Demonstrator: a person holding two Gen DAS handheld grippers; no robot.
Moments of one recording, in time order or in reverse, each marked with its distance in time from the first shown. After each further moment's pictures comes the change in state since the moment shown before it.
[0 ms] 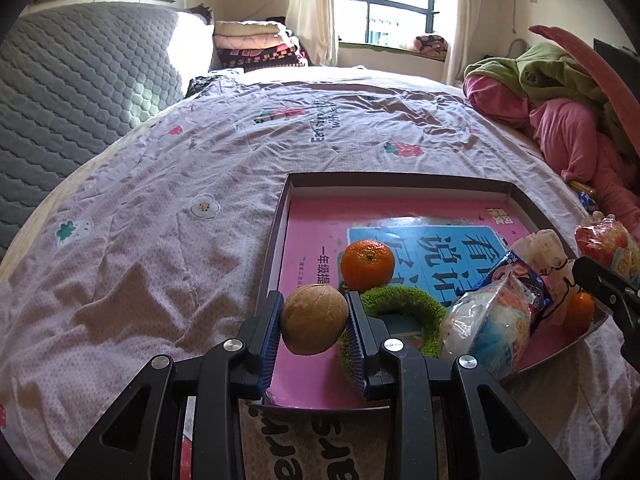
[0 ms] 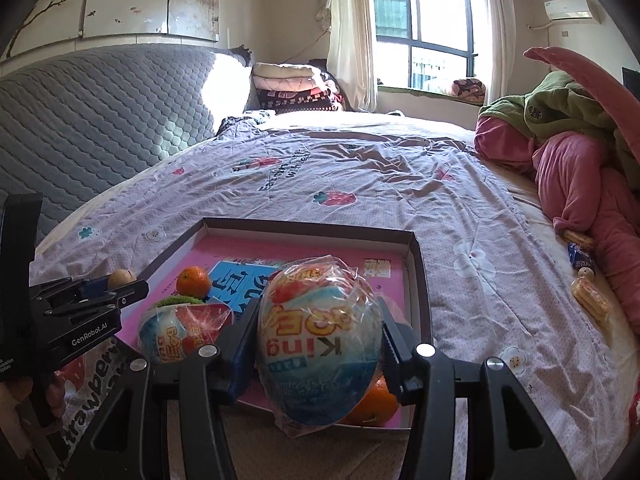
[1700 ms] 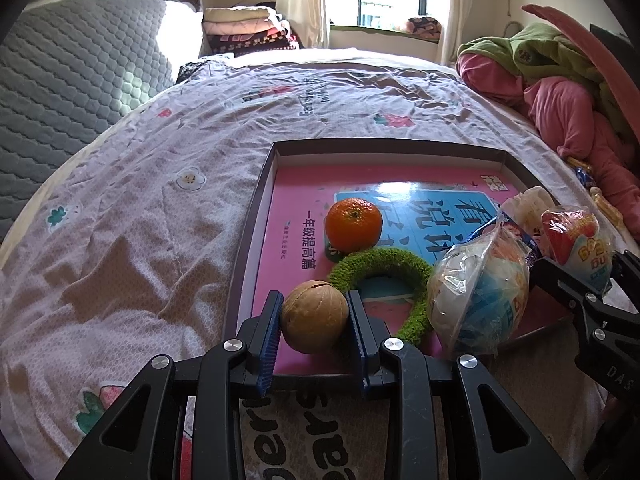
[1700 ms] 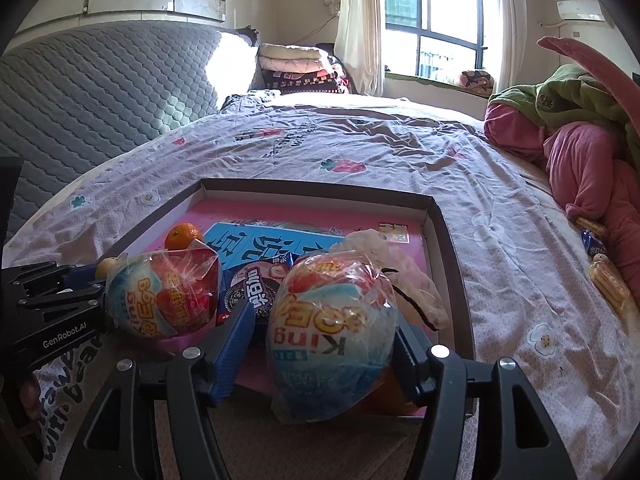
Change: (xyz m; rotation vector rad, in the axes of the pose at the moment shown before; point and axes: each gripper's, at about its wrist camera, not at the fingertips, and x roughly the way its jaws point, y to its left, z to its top) left arm 0.008 -0.006 -0.016 0.025 0.062 -0.012; right arm 0.030 0.005 -0.026 -0.030 0.044 0.006
